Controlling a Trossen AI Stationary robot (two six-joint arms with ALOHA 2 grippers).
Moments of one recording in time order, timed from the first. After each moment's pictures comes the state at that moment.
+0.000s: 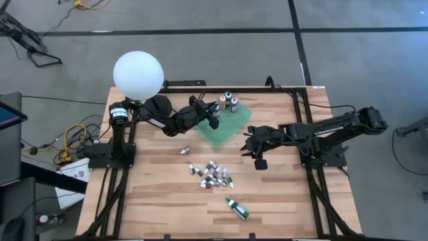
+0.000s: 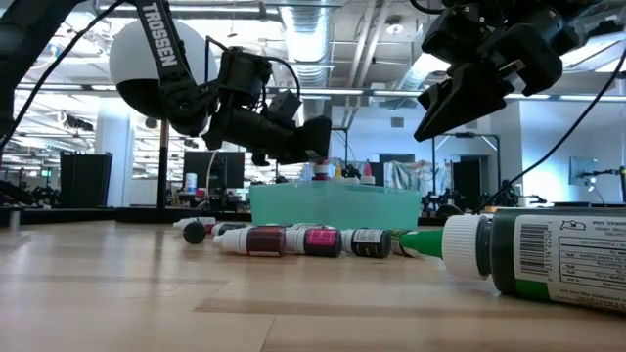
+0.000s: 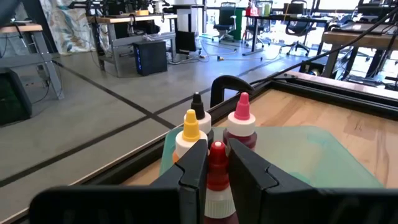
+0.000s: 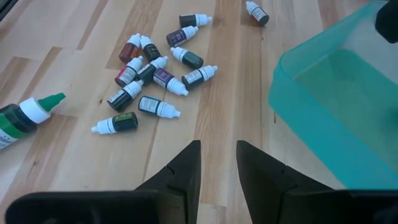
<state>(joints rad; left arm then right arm) 0.31 1.95 0.80 1.06 -0.40 -0.05 0.05 1.25 0.67 -0.16 -0.08 -0.14</state>
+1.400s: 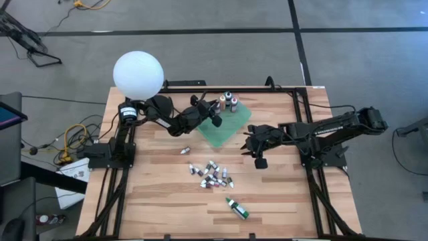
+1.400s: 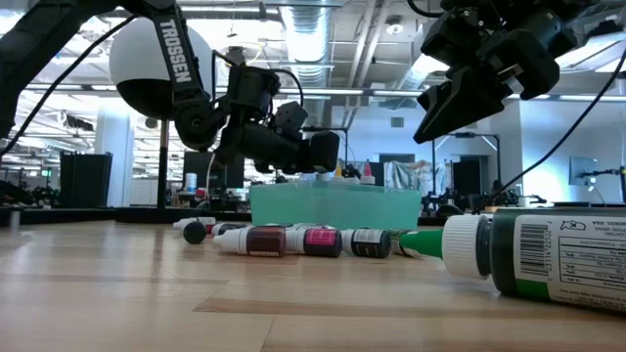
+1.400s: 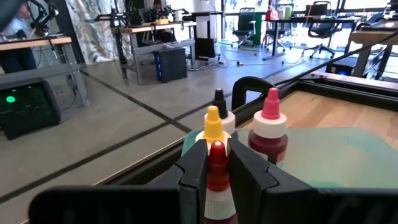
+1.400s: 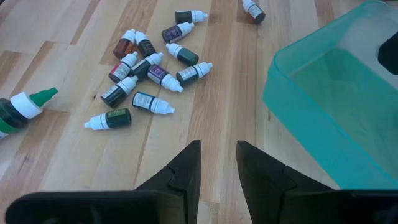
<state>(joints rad) 0.33 2.06 0.86 1.15 -0.48 0.00 0.04 1.25 0.67 -0.17 -0.08 -0.17</state>
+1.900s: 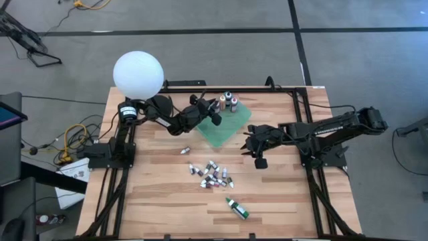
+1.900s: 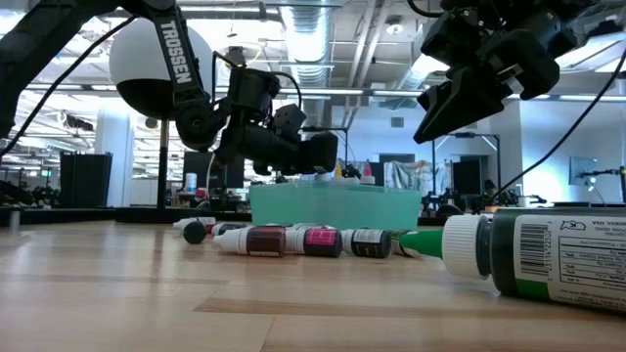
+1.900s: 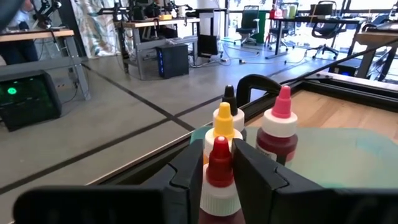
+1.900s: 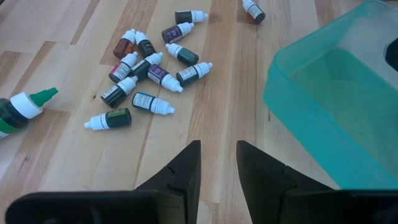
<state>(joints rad) 0.34 2.06 0.87 1.13 -0.48 -0.03 0.04 1.25 0.67 -0.17 -0.08 -0.17</state>
